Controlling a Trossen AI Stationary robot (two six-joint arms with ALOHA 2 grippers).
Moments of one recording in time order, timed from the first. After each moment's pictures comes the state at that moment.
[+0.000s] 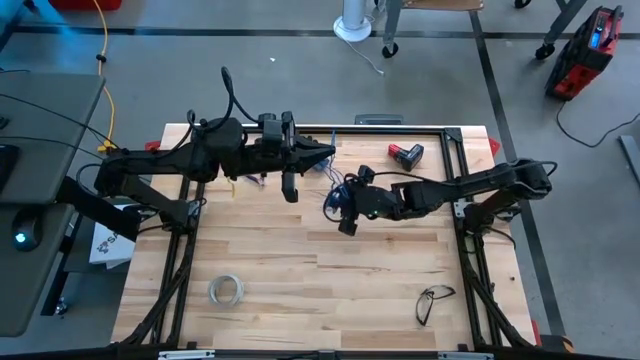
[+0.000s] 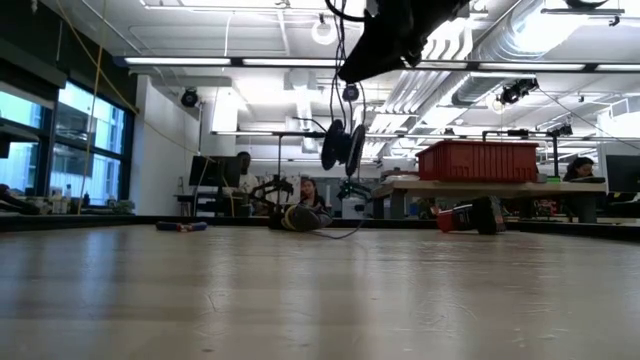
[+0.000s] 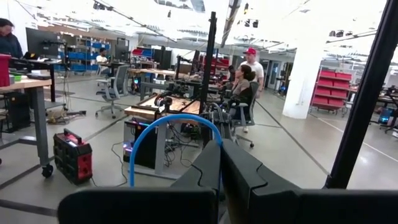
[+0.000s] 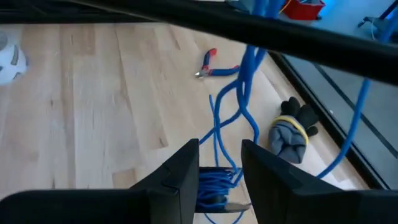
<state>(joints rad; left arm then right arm) -0.04 1.42 1.56 0.01 -0.15 -0.10 0.13 1.53 1.13 -0.25 0.49 0.10</state>
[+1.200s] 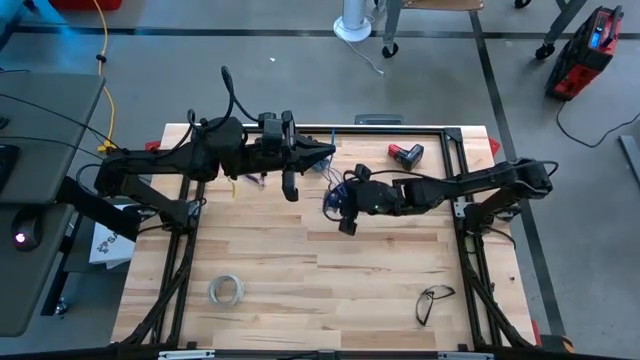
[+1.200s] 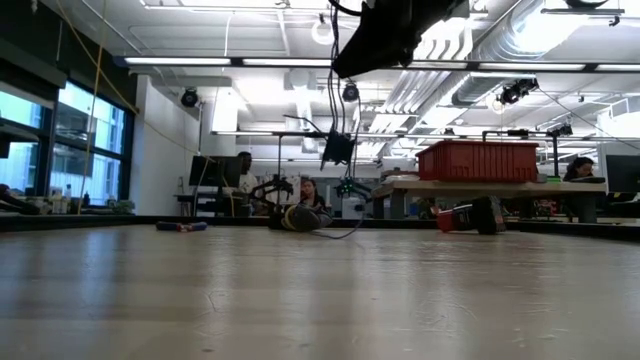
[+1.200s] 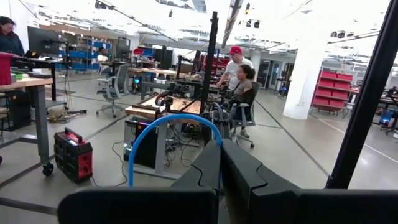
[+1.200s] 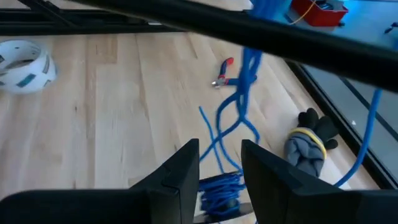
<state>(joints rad) -0.03 1.42 1.56 0.00 -0.15 -0.11 0.11 1.52 1.13 -0.21 0.39 0.07</state>
